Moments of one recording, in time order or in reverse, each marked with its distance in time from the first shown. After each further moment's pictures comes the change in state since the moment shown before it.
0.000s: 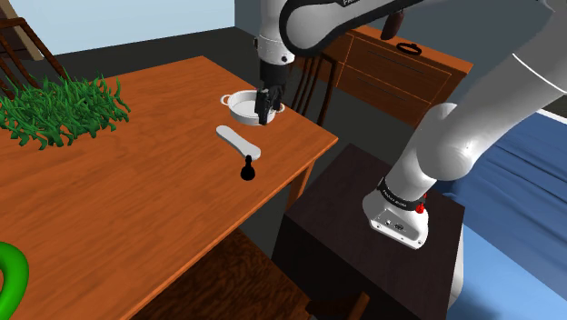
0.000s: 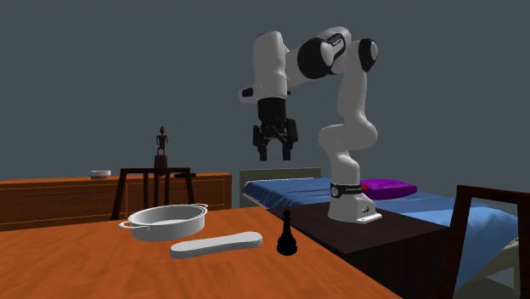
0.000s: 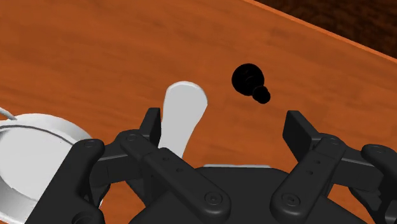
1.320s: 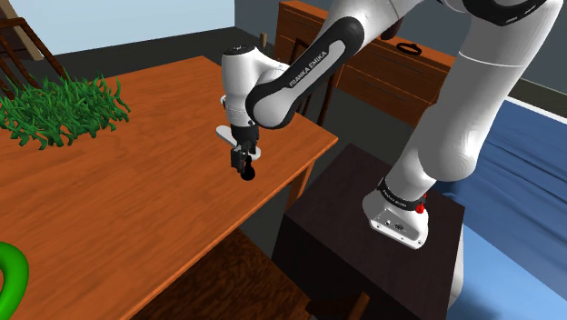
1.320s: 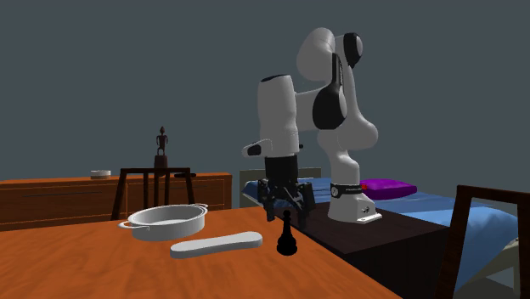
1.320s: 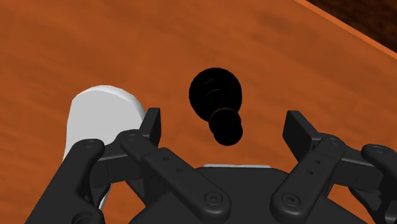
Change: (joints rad) arm 0.069 0.421 0.088 0.065 -0.134 0.284 0.129
